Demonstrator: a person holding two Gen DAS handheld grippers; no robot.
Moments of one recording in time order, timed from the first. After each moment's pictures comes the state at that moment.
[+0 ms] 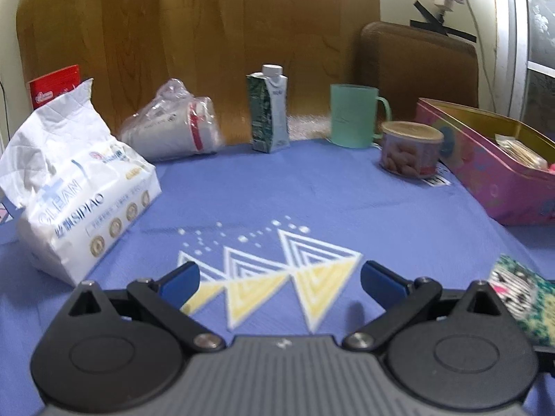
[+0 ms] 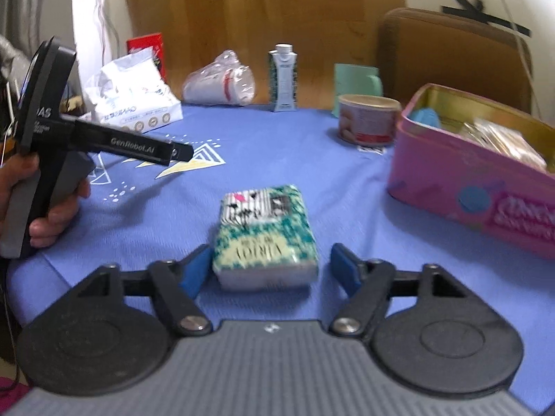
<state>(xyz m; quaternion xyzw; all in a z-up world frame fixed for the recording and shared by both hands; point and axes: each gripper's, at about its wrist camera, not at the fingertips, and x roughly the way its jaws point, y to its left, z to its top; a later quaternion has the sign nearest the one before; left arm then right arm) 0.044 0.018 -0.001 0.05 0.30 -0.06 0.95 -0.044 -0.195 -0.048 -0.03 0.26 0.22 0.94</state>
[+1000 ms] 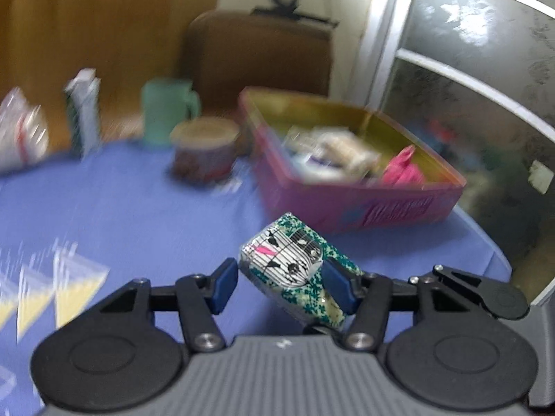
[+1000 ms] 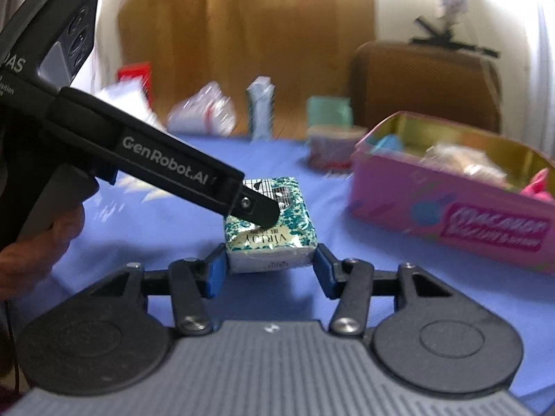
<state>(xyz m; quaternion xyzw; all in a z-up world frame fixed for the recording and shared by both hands) 0.030 -0.105 0.046 0.01 0.34 -0.28 0.90 -0.067 -0.222 -0.037 -0.02 0.19 0.18 0.96</state>
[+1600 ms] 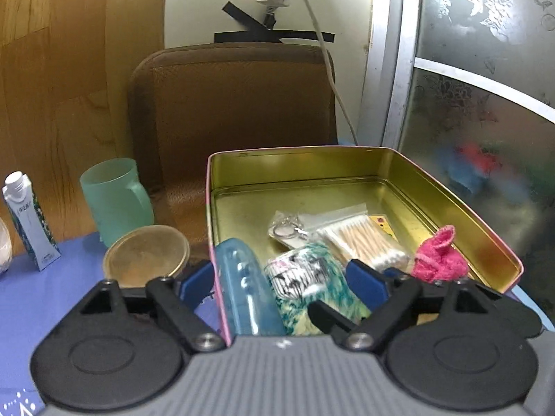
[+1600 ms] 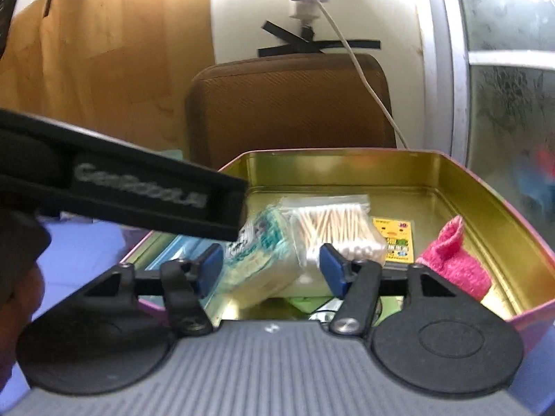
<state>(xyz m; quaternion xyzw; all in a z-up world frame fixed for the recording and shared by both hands) 0.133 -0.219 0.057 0.06 0.30 -0.23 0.92 0.063 -0.306 -0.017 0.06 0.17 0.01 0.98</state>
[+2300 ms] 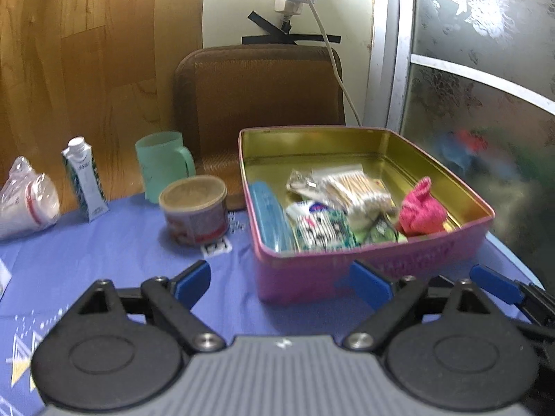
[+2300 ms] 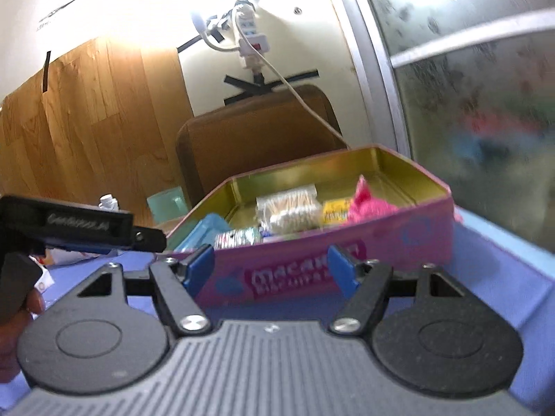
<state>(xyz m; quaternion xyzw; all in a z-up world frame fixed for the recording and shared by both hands) 0.034 -0.176 0.062 0.07 0.31 -0.20 0.93 -0.059 -0.329 -0.021 0.15 0.11 -0.03 0.98</state>
